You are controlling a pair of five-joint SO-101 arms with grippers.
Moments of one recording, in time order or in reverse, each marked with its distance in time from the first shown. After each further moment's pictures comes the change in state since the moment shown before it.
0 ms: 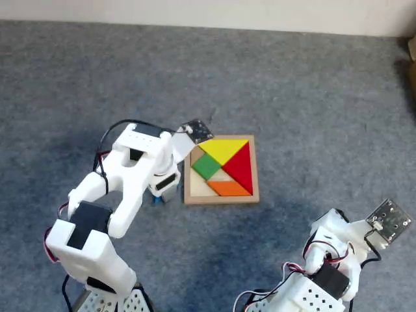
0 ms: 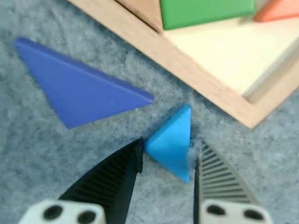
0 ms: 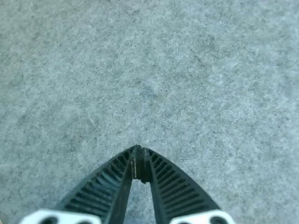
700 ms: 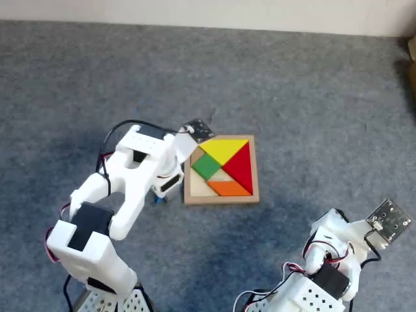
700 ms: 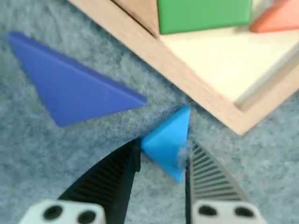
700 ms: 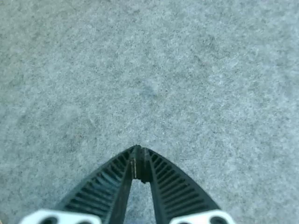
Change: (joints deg) left arm 1.5 -0.3 0.4 -0.2 5.2; right arm 0.0 0.0 0.0 0.0 0.0
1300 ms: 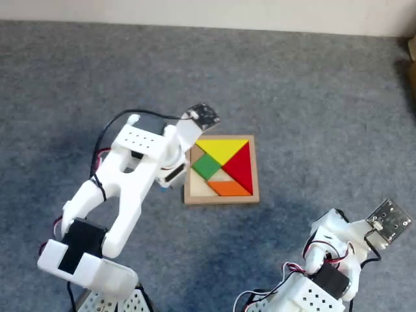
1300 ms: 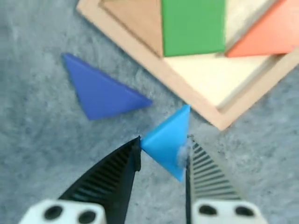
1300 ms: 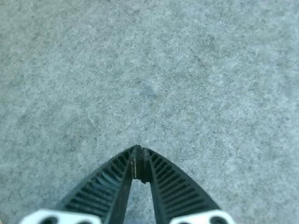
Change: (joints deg) left arm 2.1 -8.7 -5.2 7.6 3.1; right arm 0.0 0.0 0.0 0.0 0.0
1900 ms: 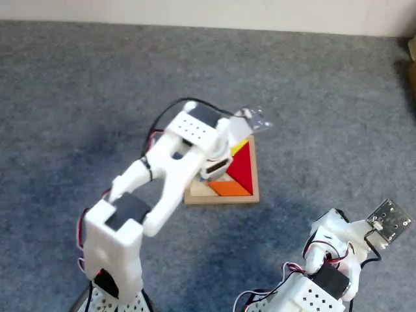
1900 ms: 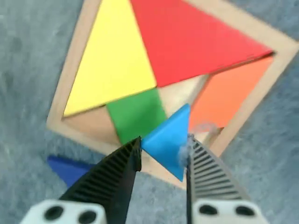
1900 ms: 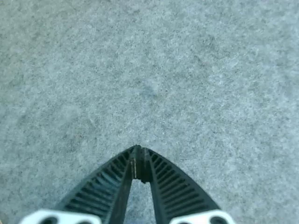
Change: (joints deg) left arm 13.2 21.3 -28.0 7.2 -0.1; right arm 0.0 0.0 0.0 0.0 0.0
